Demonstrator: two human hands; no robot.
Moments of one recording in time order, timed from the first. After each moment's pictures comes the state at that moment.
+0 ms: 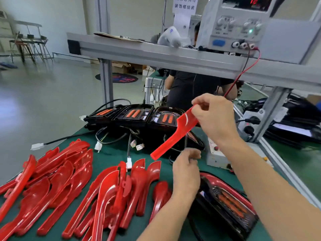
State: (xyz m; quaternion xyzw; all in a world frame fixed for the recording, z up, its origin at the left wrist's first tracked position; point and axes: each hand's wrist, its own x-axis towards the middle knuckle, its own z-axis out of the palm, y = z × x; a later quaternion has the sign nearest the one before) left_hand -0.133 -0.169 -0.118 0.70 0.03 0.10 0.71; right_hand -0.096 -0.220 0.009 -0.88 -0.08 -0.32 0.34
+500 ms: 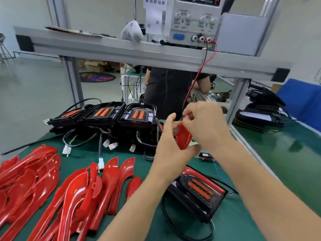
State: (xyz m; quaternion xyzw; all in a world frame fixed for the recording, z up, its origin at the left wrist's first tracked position) left_hand -0.144 -0.178 -0.075 0.71 -0.19 0.10 0.68; right_hand -0.132 -0.276 0.006 -0.95 -0.06 -0.28 0.09
